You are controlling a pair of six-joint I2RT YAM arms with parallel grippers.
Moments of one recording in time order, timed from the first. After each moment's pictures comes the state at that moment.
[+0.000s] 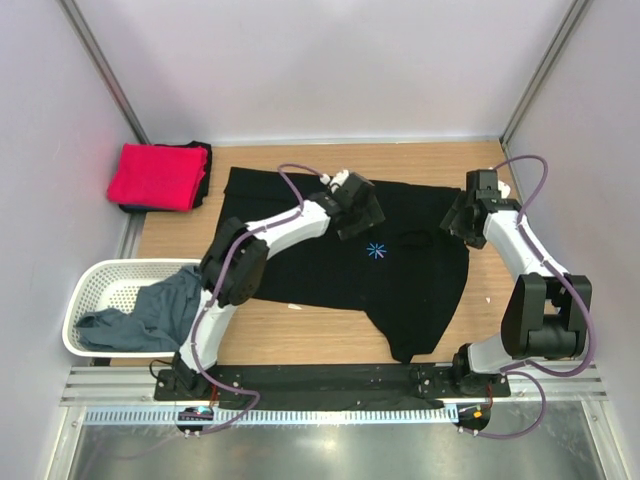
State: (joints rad) left arm -0.76 2.17 1.74 -0.39 -0.11 -1.05; right arm -0.03 1.47 1.09 -0.64 0.19 0.51
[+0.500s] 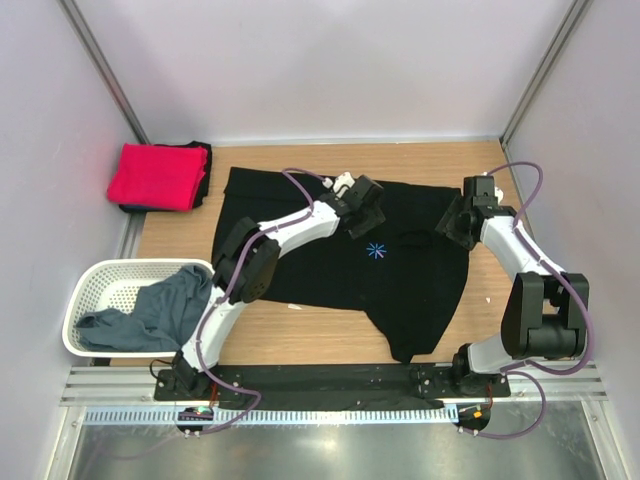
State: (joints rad) left arm -0.81 2.29 1.85 -0.43 -0.20 -1.18; right arm -0.03 1.47 1.00 -0.51 0.08 0.53
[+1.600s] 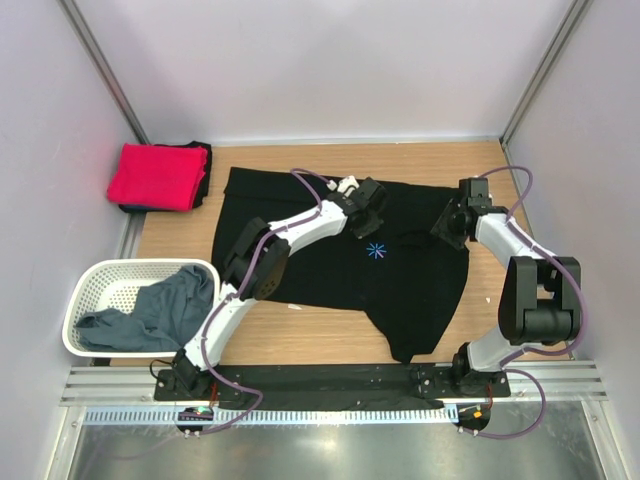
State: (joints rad) left arm -0.81 2.42 2.01 -0.53 -0.21 -1.18; right arm -0.03 1.55 0.98 -0.44 -0.04 0.55
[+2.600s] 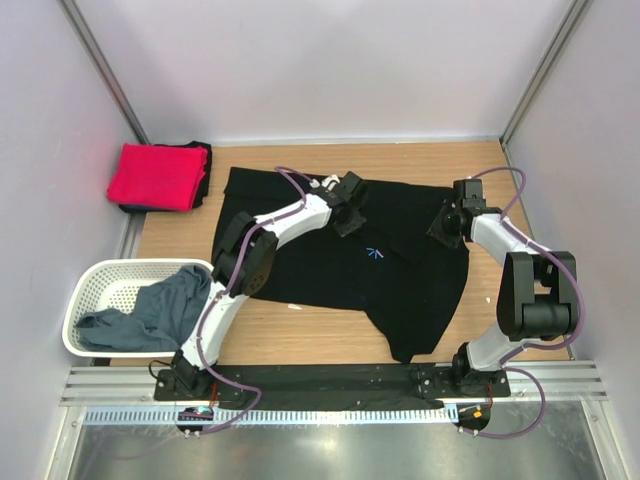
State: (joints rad) left arm -0.73 2.35 1.91 -0.57 -0.15 -1.14; right arm -0.01 1.58 0.97 -0.38 -0.08 0.57
